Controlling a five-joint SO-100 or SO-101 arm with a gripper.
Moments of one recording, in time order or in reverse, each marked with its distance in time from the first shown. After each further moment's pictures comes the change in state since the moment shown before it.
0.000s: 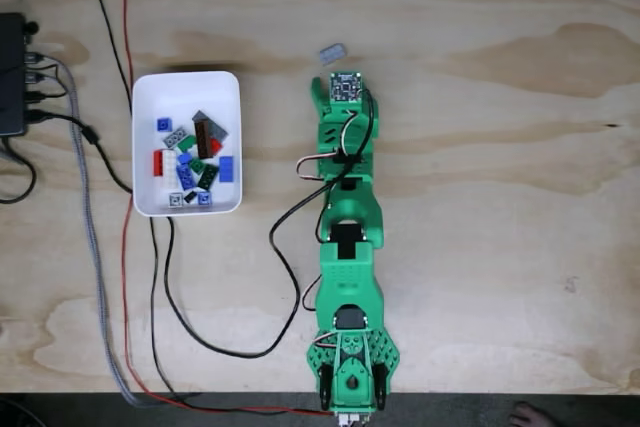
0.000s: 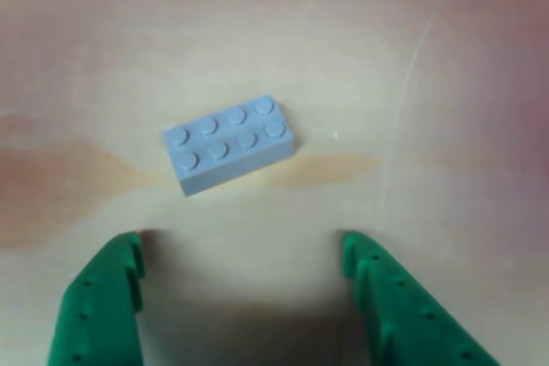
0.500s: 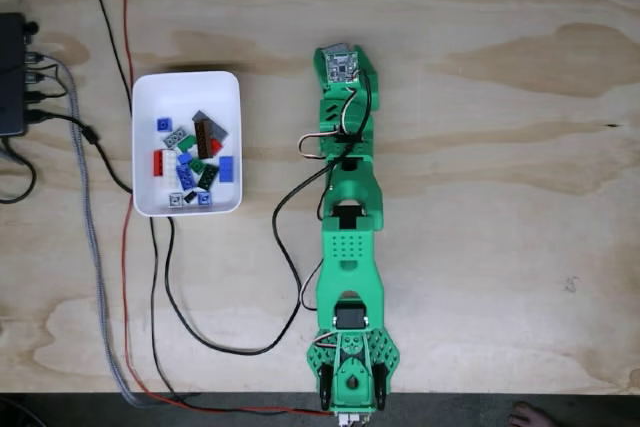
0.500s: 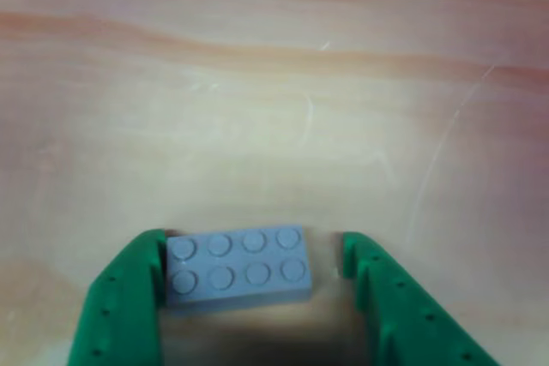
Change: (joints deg) arm 0.4 -14.9 -20.2 -0.8 -5.7
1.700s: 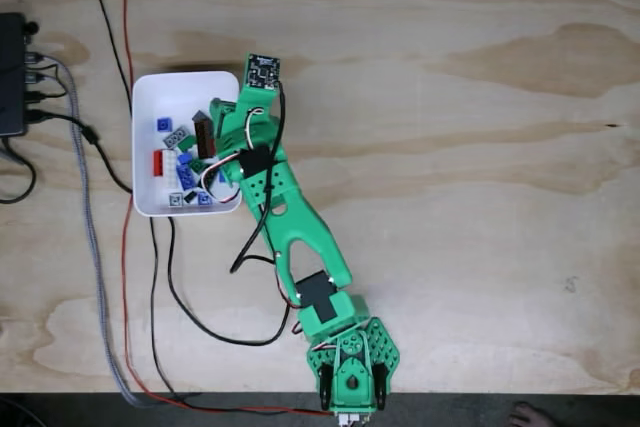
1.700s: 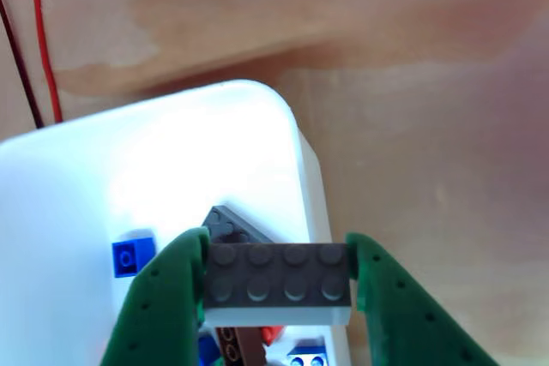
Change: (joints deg) arm -27.1 39.3 -2.0 67.9 43.5
